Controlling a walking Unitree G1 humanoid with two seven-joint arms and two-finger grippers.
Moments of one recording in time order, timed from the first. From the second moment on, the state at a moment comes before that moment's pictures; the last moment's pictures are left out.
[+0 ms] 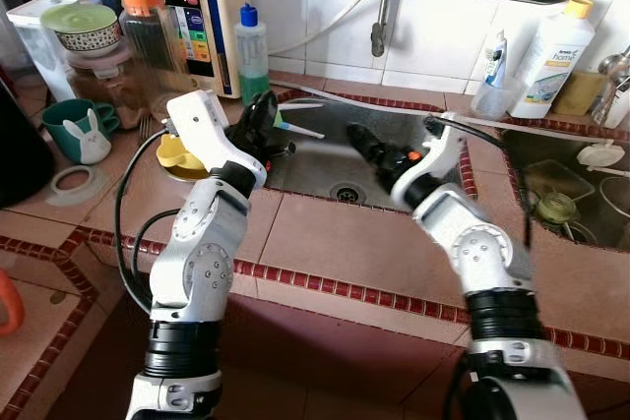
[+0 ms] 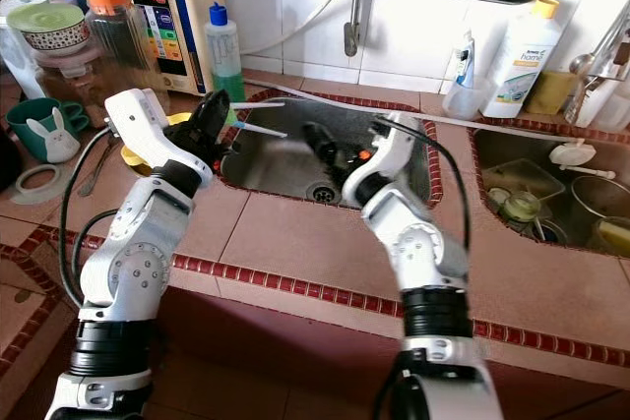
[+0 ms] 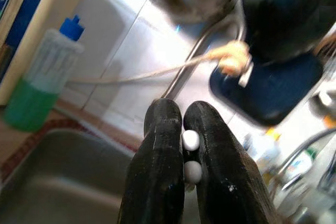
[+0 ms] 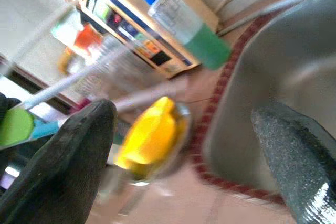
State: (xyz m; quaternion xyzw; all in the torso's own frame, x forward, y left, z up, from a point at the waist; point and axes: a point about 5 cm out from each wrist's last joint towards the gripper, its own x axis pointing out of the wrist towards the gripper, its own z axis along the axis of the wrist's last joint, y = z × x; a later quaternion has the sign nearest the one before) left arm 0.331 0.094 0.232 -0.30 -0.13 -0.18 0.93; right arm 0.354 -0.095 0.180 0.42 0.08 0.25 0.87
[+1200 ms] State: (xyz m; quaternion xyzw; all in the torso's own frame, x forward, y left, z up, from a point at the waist) left arm 0.340 0.057 0.244 -0.41 -0.04 -0.27 0.87; right arm 0.336 -0.092 0.198 0.51 0.15 0.28 0.80
